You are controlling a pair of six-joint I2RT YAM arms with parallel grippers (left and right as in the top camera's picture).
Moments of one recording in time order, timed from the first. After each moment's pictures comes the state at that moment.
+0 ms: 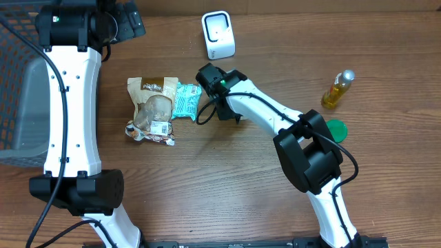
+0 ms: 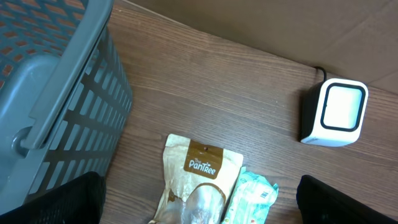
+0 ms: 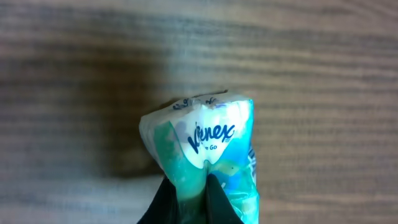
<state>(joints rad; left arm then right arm) -0.03 1.93 2.29 -1.26 -0.15 -0.34 0.64 2.29 1.81 -1.00 0.36 0.43</state>
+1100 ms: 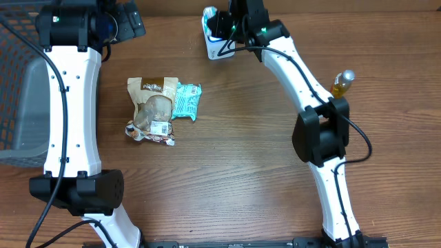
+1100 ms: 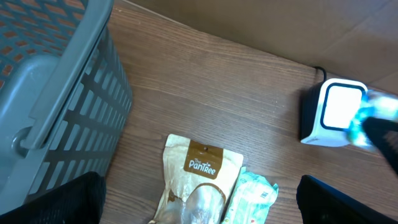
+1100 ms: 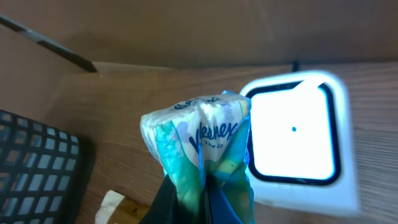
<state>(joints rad) -0.03 1.93 2.29 -1.26 -0.15 -0.34 0.38 2.49 2.35 -0.49 -0.33 0.48</state>
